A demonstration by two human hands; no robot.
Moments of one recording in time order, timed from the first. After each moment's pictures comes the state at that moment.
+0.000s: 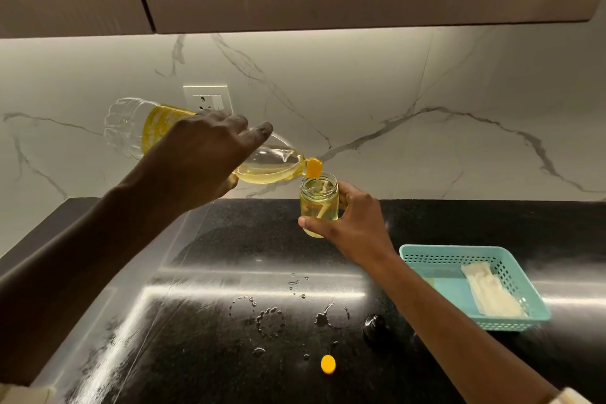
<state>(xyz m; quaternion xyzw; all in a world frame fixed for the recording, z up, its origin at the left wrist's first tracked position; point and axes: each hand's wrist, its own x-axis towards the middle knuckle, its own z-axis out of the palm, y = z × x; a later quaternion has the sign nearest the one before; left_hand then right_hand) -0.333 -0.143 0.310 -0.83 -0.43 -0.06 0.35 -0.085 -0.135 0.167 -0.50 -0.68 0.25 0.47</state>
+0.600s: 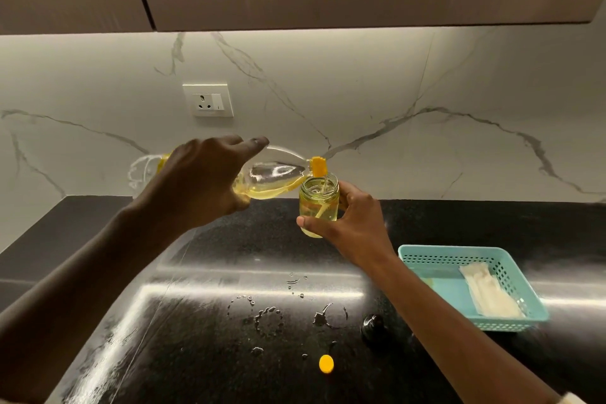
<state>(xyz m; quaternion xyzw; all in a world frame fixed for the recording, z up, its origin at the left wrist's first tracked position) -0.334 -0.152 0.285 -0.83 -0.51 -0.14 0.17 -0.085 -0.139 0.169 -0.49 -0.68 0.27 0.48</state>
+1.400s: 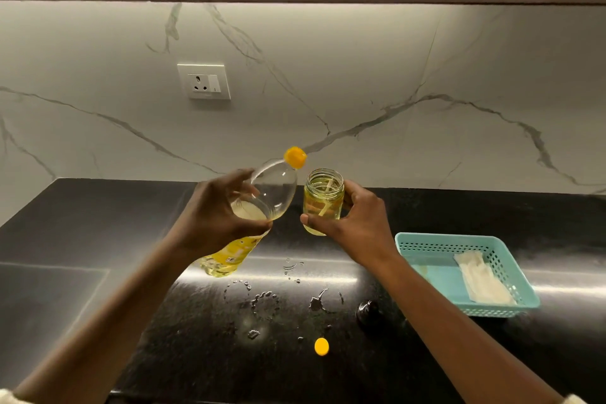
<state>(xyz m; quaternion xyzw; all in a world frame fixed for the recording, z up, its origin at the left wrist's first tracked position) -0.343 -0.153 0.179 -0.74 -0.52 -0.39 -0.18 -0.078 -0.147 0.153 -0.51 -0.67 0.29 0.46</state>
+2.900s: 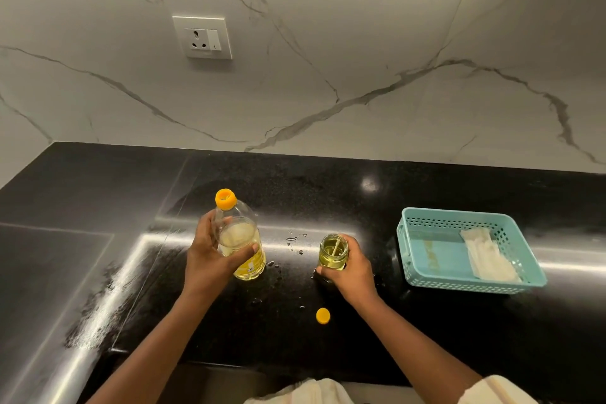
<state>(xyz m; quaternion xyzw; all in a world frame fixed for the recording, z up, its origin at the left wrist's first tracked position) -0.359 -0.208 0.020 -0.52 -0.63 -0.49 -0.31 -0.072 -0.178 -0.047 -0.67 -0.54 0.41 0.31</state>
